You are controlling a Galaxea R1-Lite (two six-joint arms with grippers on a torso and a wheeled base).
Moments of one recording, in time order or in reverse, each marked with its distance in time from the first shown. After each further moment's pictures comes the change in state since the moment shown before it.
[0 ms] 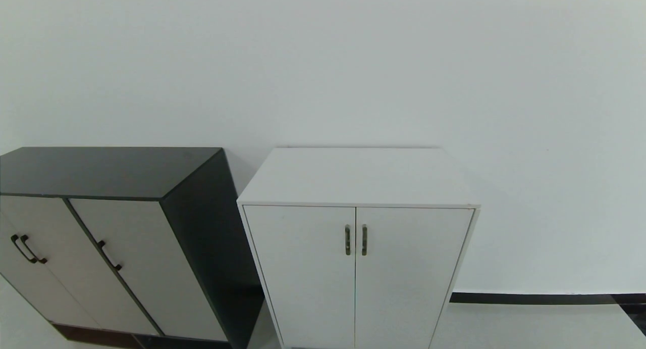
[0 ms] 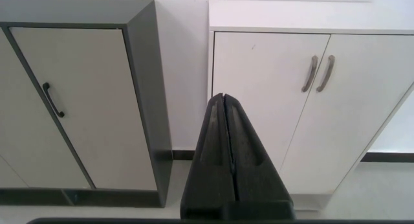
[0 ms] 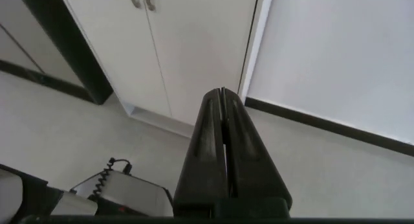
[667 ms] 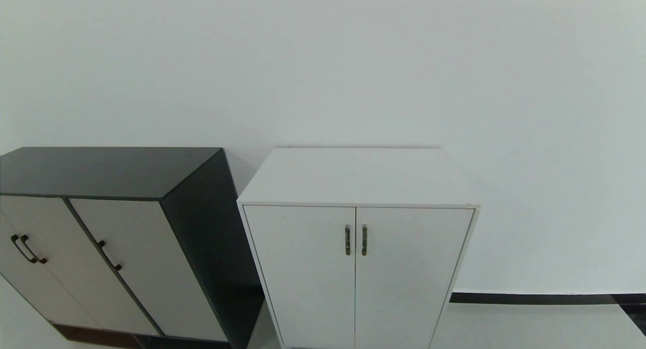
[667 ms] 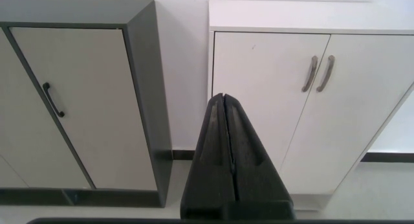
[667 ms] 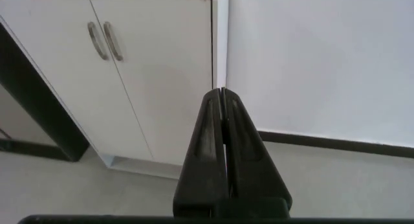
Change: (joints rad) left arm 0.000 0.000 0.000 0.000 0.000 0.001; right arm -0.167 -0.185 0.002 0.000 0.018 0.040
